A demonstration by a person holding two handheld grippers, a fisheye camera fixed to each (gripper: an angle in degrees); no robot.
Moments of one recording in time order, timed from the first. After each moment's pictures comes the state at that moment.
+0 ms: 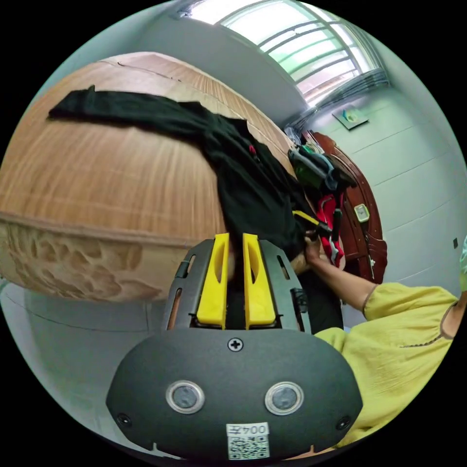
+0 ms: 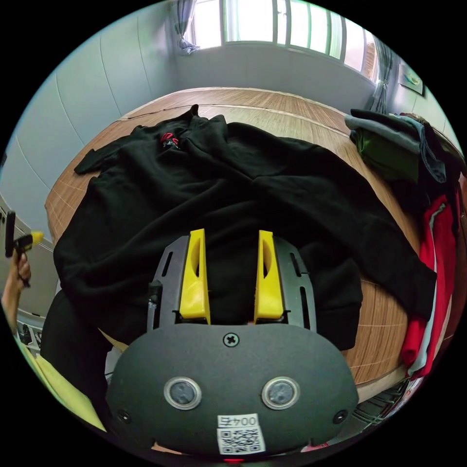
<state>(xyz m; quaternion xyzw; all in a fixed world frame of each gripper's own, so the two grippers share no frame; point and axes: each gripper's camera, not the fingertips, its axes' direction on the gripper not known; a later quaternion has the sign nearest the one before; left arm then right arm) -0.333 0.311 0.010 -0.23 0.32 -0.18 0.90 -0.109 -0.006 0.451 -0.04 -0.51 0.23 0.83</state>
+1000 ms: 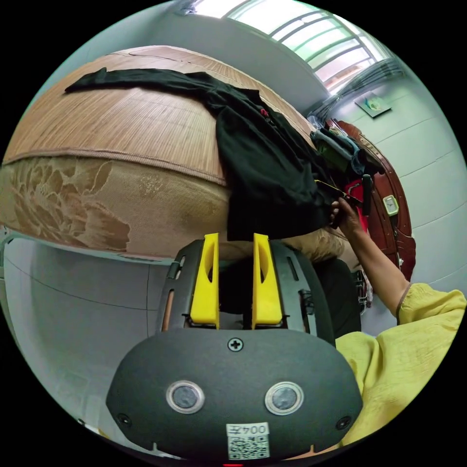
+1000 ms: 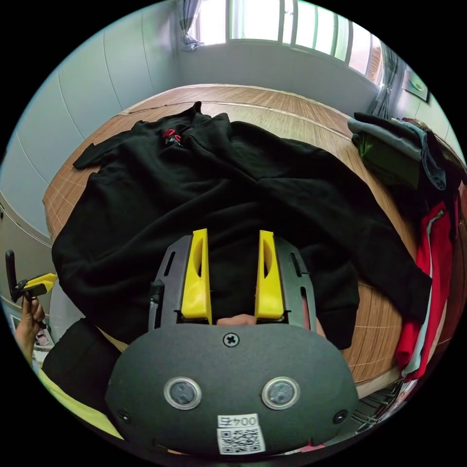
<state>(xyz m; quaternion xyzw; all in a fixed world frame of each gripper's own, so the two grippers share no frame) -0.209 0.385 -0.002 -0.25 0.25 -0.20 0.92 -0.101 -0.071 0.418 -0.04 -0.50 0.22 0.83</state>
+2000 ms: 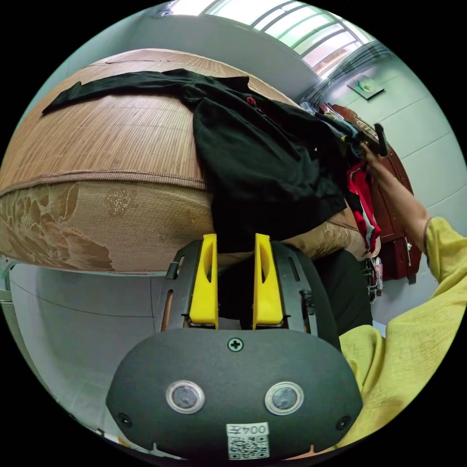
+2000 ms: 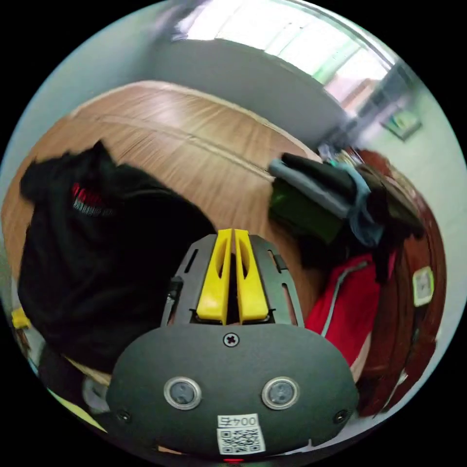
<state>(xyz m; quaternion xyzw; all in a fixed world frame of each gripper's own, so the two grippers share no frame) -0.109 0.358 0.032 -0.27 0.23 -0.14 0.92 0.173 -0.181 0.558 -0.10 -0.37 0.26 0.89</state>
